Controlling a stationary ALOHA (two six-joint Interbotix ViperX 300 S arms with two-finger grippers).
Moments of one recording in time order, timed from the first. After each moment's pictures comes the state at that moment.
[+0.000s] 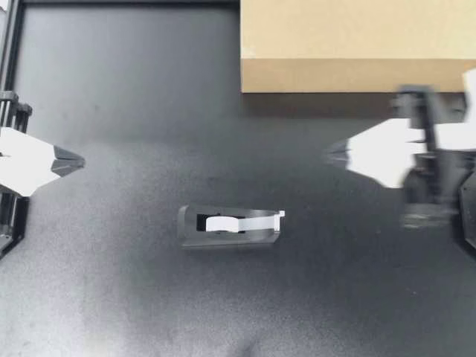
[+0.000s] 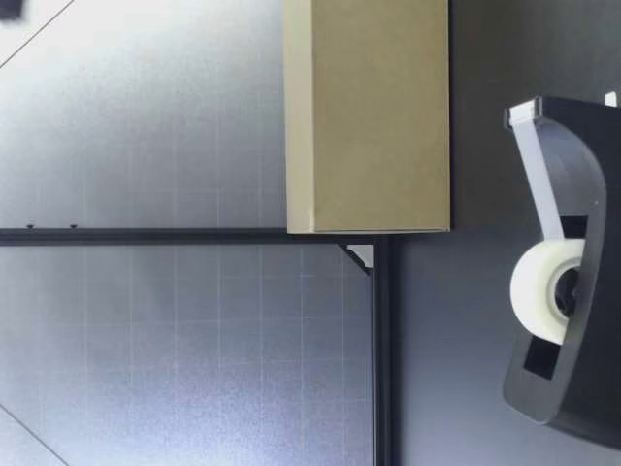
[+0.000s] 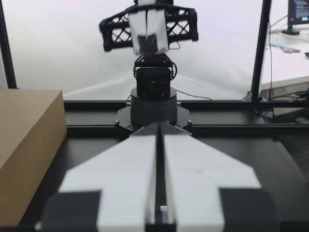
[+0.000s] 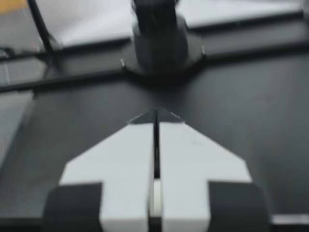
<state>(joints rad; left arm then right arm) -0.01 -0.96 1.22 0.00 -0.37 0.00 -0.06 -0.60 0.94 0.00 -0.16 0.13</state>
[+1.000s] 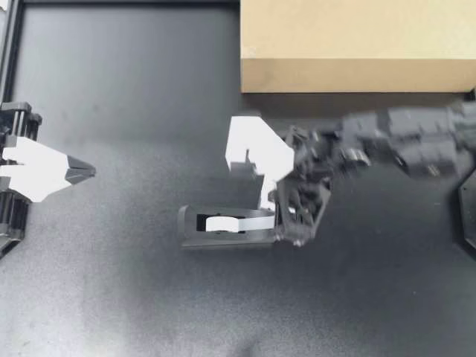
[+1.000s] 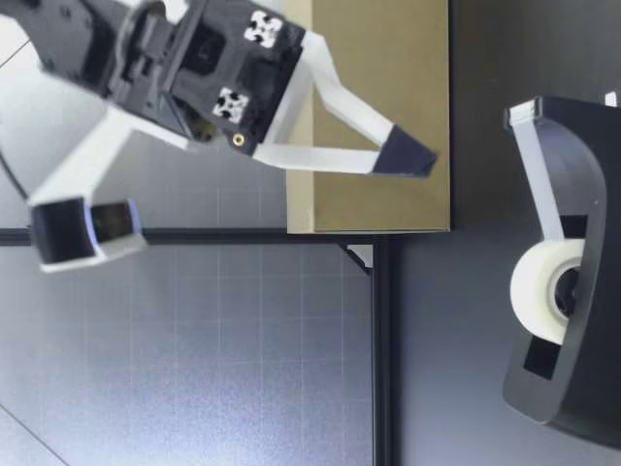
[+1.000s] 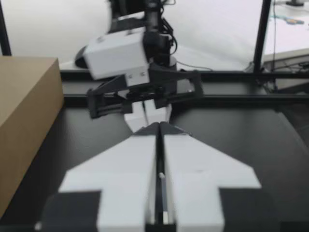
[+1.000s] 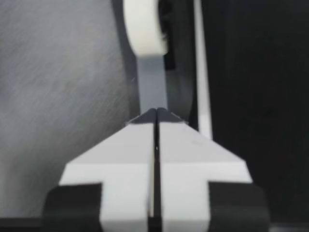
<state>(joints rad) -0.01 -0.92 1.26 0.00 -0.38 0.00 -0.15 0.08 0.41 0.39 0.75 -0.24</state>
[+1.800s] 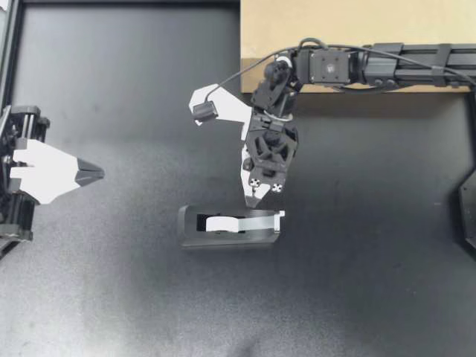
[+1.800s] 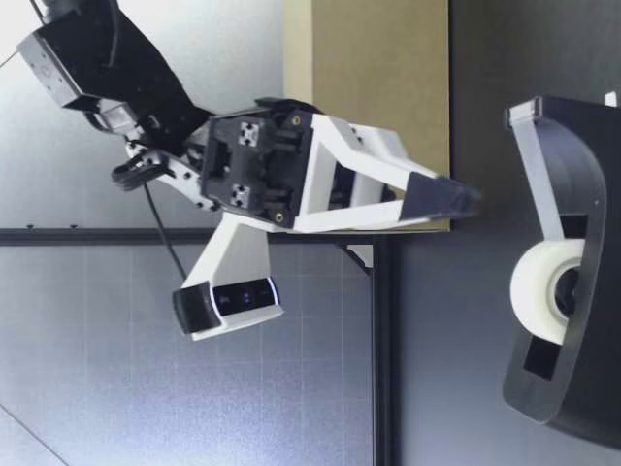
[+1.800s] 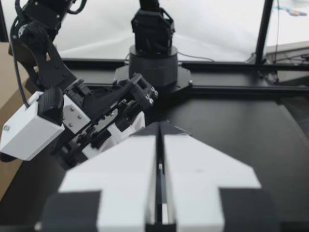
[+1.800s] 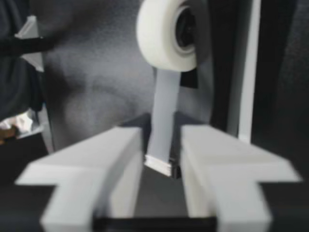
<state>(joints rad) -0.01 -0.86 1.26 -0.02 -0.41 -0.01 -0.38 0.40 0.16 0.85 1.21 -0.64</state>
